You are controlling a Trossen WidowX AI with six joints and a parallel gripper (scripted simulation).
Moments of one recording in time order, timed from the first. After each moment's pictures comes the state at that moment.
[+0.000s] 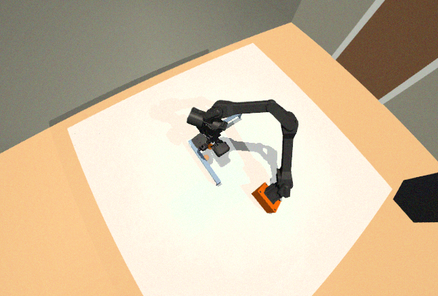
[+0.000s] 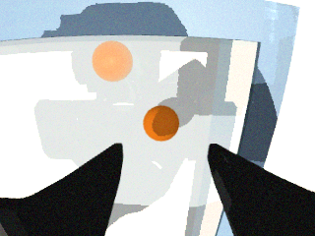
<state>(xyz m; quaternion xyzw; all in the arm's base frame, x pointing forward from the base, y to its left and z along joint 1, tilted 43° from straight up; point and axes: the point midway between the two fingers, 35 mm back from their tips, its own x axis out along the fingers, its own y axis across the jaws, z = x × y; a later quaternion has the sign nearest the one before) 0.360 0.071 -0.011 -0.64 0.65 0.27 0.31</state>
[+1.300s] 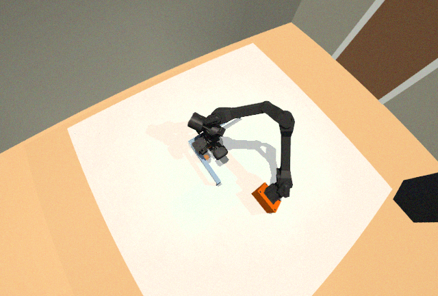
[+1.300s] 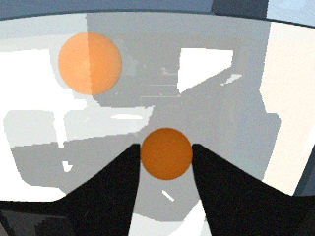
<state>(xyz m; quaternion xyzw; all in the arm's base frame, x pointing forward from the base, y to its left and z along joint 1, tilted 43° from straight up) 0.361 0.037 -0.046 -0.64 0.65 0.26 0.31</state>
